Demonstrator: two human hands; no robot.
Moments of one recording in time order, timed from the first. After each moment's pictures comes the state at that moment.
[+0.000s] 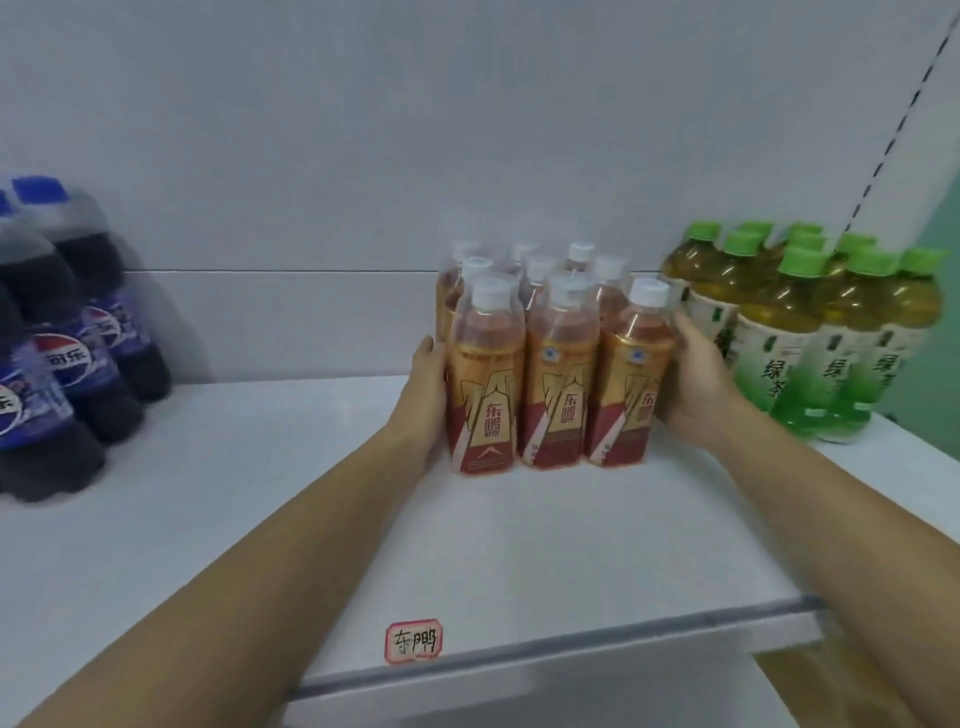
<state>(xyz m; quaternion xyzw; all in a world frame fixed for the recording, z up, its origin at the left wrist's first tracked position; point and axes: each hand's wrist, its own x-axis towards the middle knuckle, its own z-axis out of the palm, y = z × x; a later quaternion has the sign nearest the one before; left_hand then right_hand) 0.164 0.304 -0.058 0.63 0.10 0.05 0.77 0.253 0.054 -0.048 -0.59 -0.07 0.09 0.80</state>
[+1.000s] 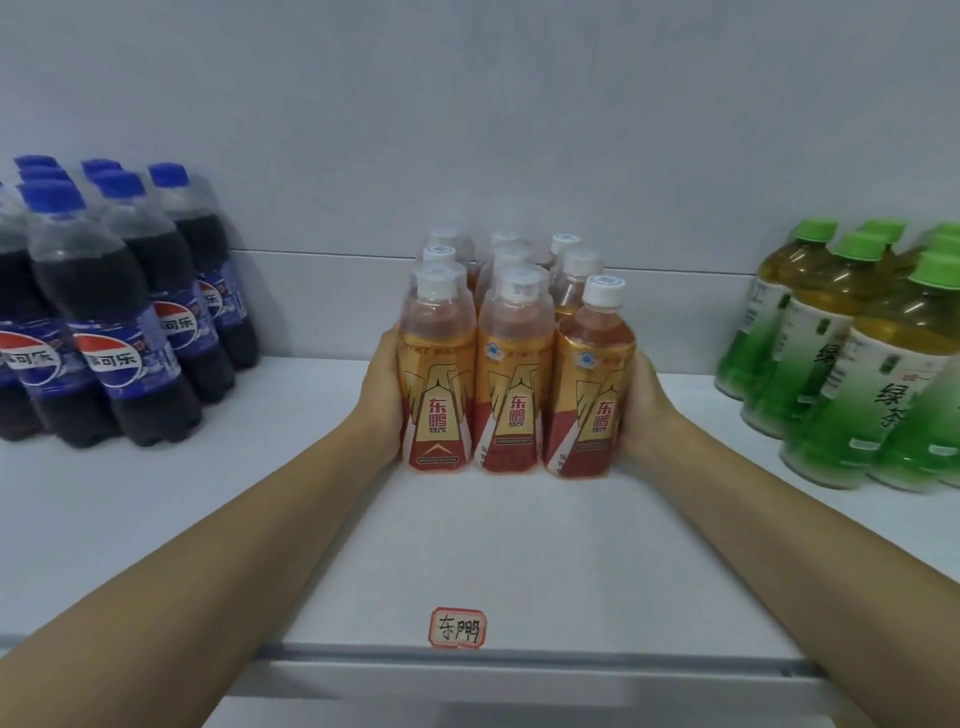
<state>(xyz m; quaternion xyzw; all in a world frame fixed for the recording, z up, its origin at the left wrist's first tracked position) 0.147 0.383 -0.069 0.50 0.08 0.15 0.85 0.240 0.169 -0.074 -0.42 -0.15 0.33 0.83</state>
